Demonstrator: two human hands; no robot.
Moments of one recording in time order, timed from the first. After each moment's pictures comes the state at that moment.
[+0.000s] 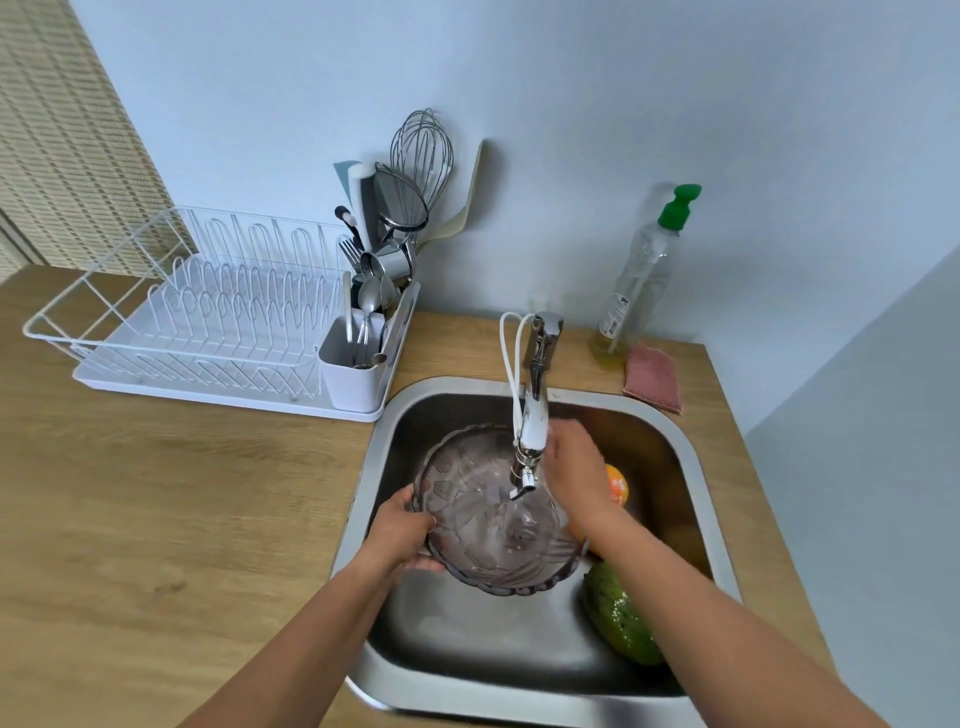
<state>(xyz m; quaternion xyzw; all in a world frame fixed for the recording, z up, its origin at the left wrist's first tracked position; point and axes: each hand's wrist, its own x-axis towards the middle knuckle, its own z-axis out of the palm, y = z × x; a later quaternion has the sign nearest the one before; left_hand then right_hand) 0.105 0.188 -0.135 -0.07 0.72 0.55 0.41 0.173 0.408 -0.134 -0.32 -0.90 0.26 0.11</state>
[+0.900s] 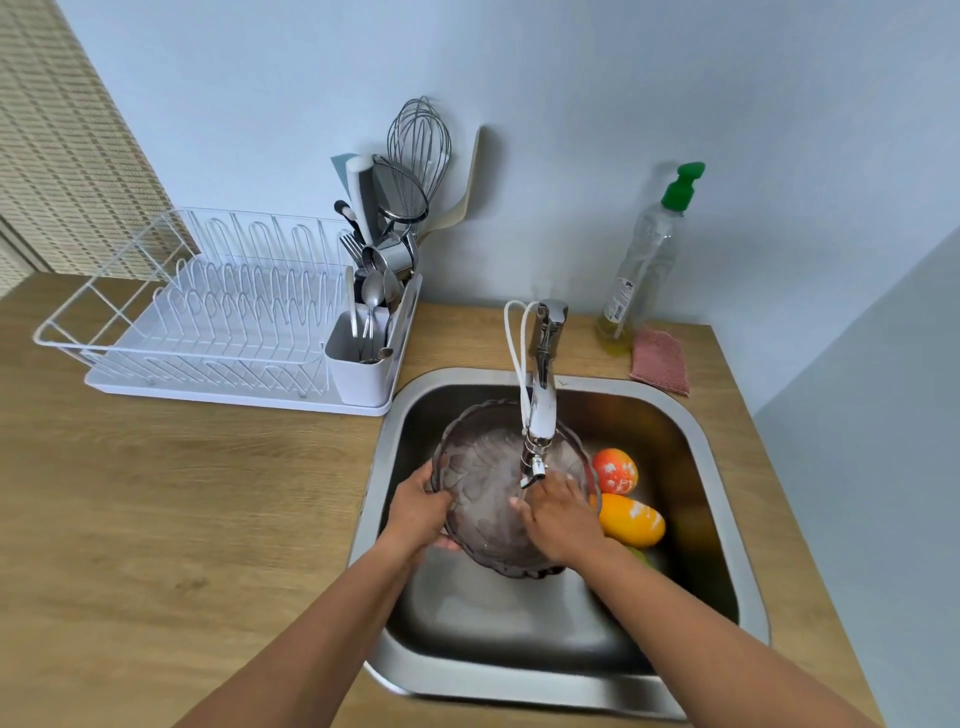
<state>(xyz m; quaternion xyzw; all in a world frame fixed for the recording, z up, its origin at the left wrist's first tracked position) 0.109 0.194 -0.117 0.00 0.73 0.57 0.37 0.208 0.365 -0.183 -0.20 -0.95 0.15 -0.16</state>
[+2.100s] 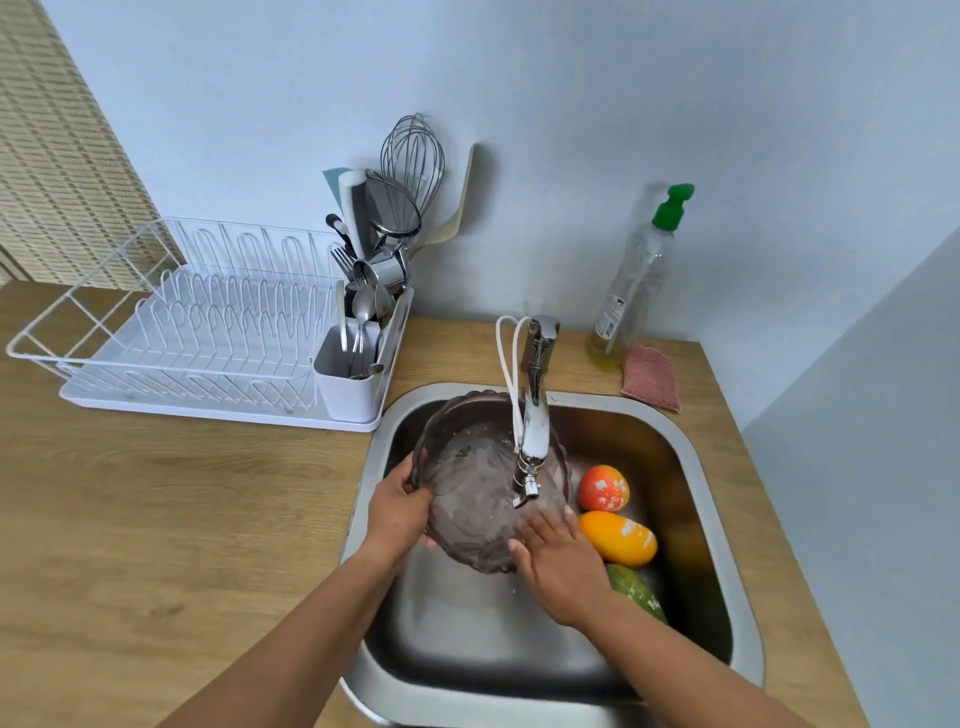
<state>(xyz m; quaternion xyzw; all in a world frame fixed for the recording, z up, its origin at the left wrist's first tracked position) 0.085 0.198 -0.136 0.03 0.74 0.60 0.29 0.239 0.352 -0.183 -0.18 -0.96 0.13 -0.13</state>
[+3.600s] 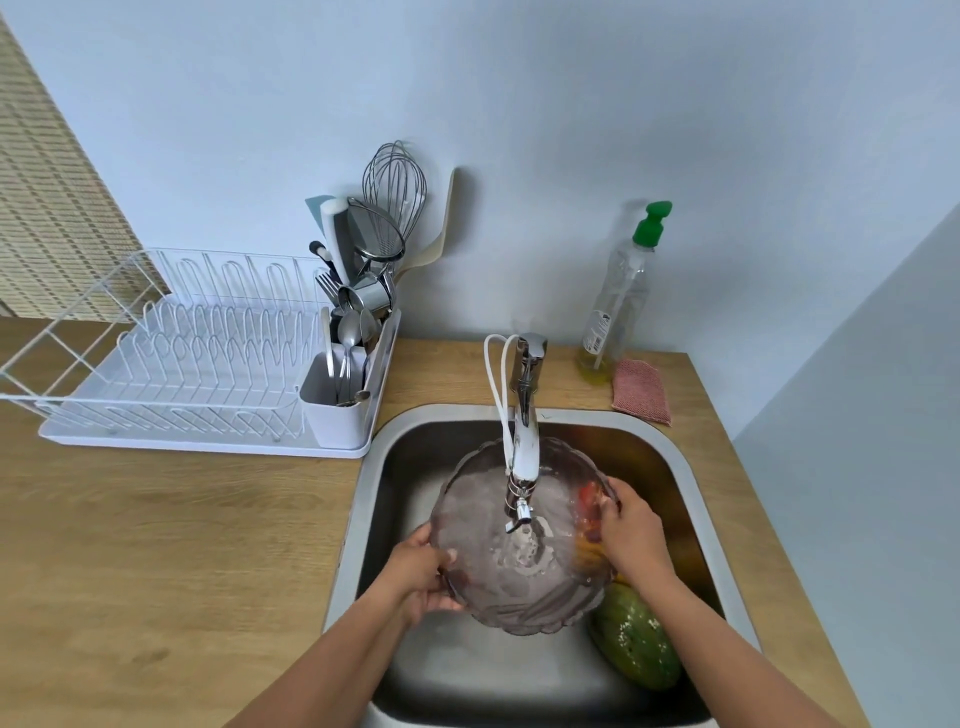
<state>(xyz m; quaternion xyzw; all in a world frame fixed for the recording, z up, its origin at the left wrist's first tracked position) 0.107 0.209 -0.143 -0.11 0.64 0.57 0.50 0.246 0.420 -0.137 -0.49 -0.77 0.41 0.08</state>
